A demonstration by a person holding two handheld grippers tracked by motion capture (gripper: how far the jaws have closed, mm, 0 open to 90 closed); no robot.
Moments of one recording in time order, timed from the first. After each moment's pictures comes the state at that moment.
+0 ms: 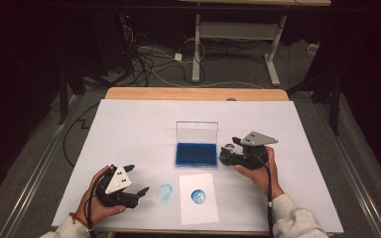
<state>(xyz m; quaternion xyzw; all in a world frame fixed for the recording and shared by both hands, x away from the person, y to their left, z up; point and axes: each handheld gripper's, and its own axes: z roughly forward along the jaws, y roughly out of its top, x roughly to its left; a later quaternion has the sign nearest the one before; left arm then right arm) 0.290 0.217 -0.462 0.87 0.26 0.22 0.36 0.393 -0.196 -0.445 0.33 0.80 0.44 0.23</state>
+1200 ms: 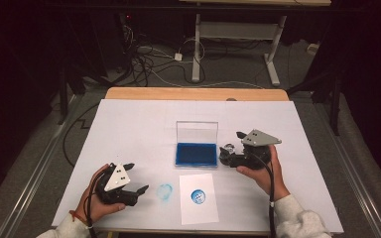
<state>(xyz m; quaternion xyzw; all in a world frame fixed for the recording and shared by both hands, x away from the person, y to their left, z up) 0.295 0.220 -0.462 0.87 0.26 0.22 0.37 0.376 -0.189 -0.415 0.31 0.80 0.44 0.27</state>
